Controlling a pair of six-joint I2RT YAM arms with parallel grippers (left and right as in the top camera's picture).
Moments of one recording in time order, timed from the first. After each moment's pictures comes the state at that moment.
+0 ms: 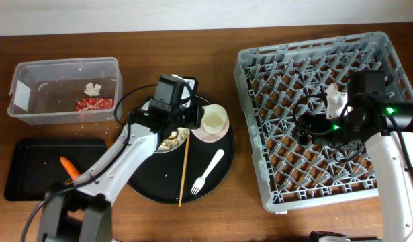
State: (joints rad) left arm -0.41 1.67 1.13 -0.35 0.18 -0.23; right arm -0.10 1.36 1.33 -1.30 -0.24 0.02
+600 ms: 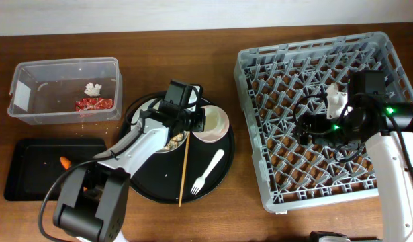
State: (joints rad) left arm -0.43 1.81 1.13 -0.31 0.20 -0.28; right arm -0.10 1.36 1.33 -1.30 -0.23 0.02
